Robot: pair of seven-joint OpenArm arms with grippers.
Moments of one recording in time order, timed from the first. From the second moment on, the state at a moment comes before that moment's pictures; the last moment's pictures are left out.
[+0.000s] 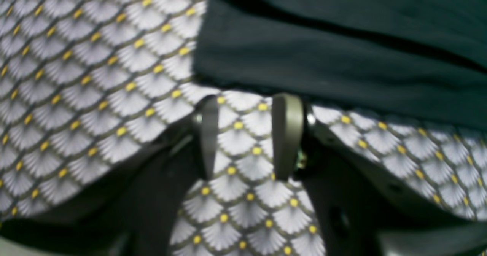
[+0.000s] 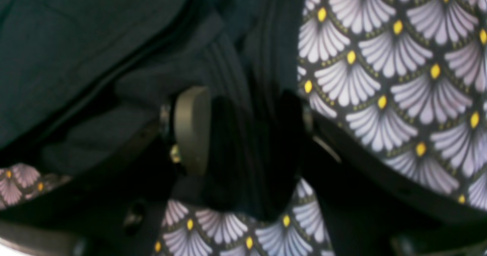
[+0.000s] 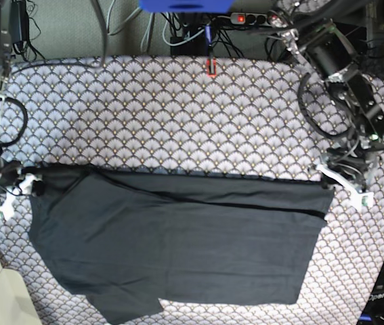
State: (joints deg) left arm -11.4 -1.3 -37.3 85.3 -3.3 -32.1 50.3; right arm 28.9 30.5 7.9 29.6 16.1 39.6 -24.4
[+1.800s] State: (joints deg) left arm -16.5 -4.3 -42.6 73.8 -3.6 -32.3 49.6; right arm 13.9 28.9 8.3 50.2 22.7 38.6 -29.8
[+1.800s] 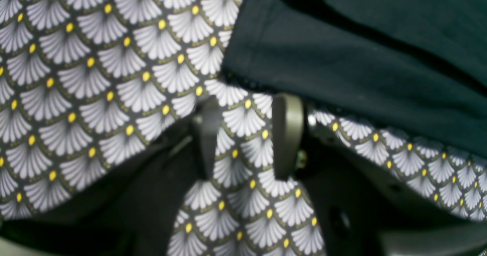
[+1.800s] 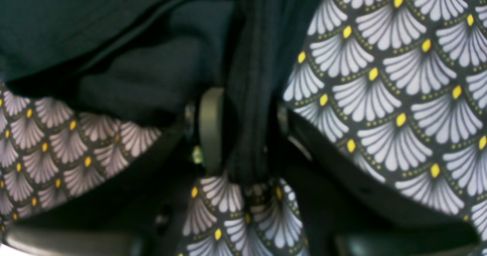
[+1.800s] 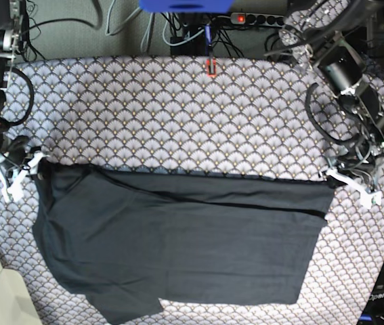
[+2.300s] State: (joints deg) left arm -18.5 -4.5 -42.1 58.6 -3.4 -32.2 31.0; right arm 14.8 28.9 7.9 50.1 22.1 38.6 -30.8
